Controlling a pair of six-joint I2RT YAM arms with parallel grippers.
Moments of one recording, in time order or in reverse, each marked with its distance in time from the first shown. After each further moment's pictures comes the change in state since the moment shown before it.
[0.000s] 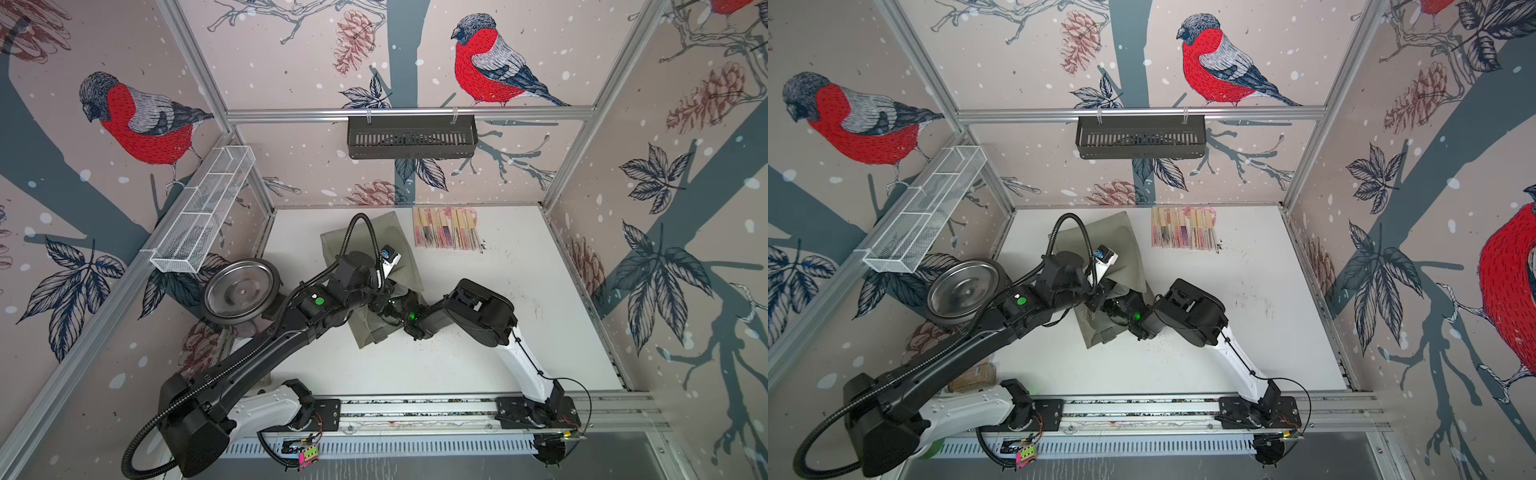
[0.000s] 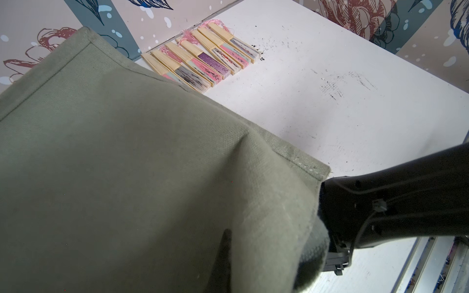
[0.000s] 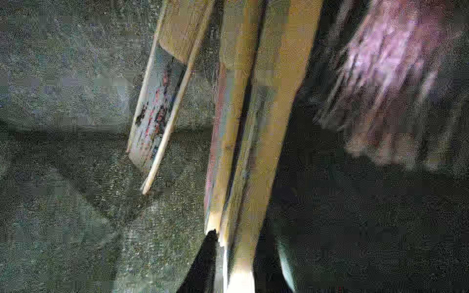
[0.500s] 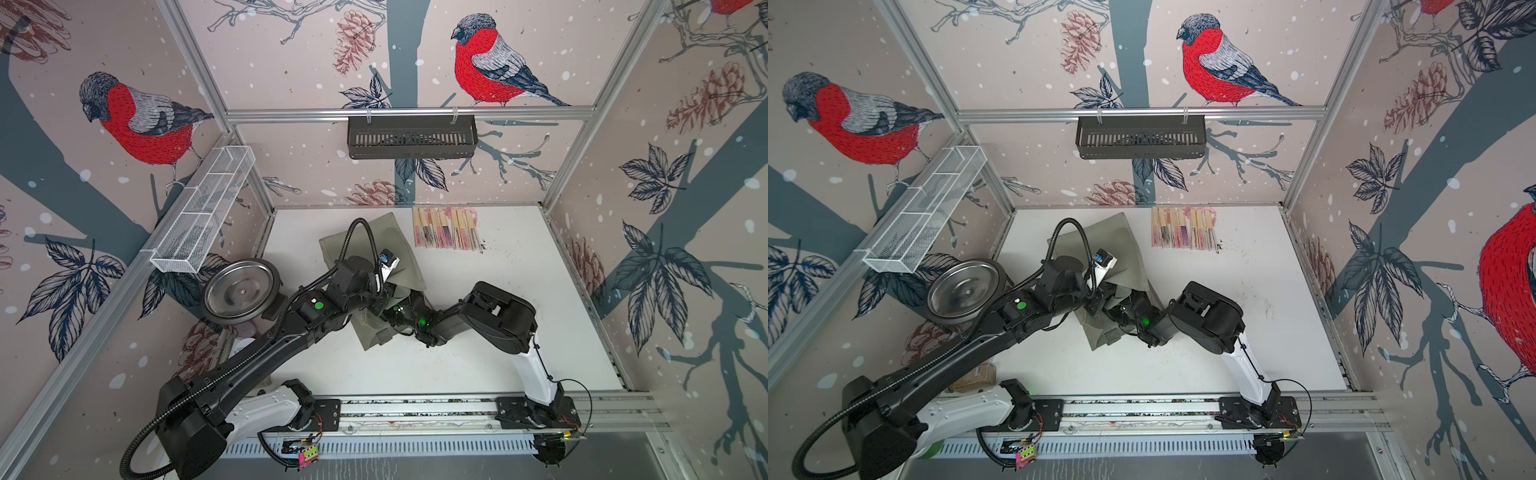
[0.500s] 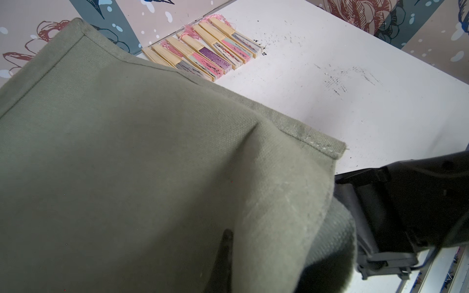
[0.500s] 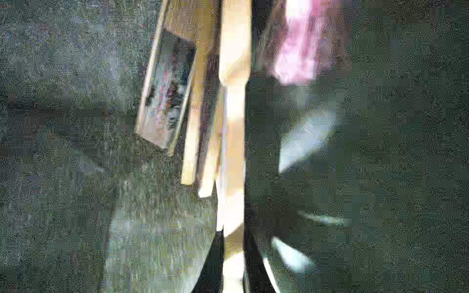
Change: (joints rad) left arm 0.000 -0.021 -0.044 0.019 -0.026 -0.001; right arm 0.028 -0.188 -0.211 -0.122 0.010 -0.084
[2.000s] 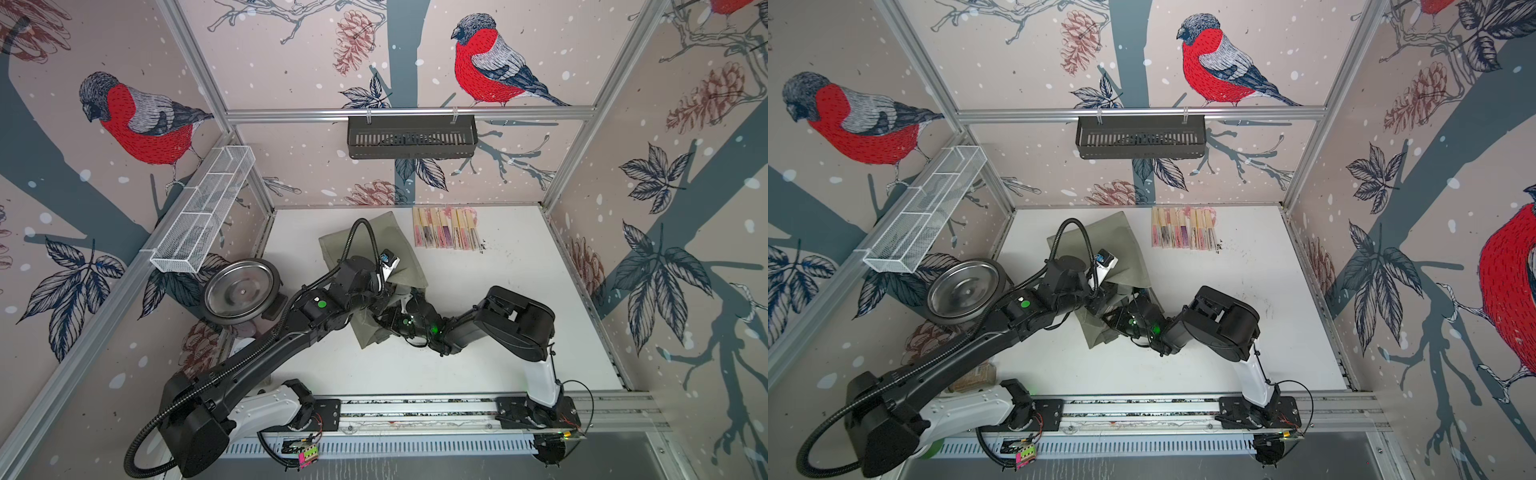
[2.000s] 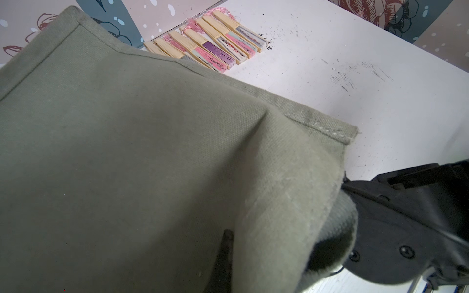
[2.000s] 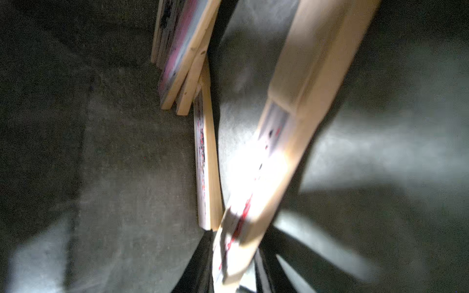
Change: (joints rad) left arm 0.000 0.022 -0.005 0.008 -0.004 -0.001; right arm -0.002 -0.104 -0.140 -0.053 -0.153 -0.146
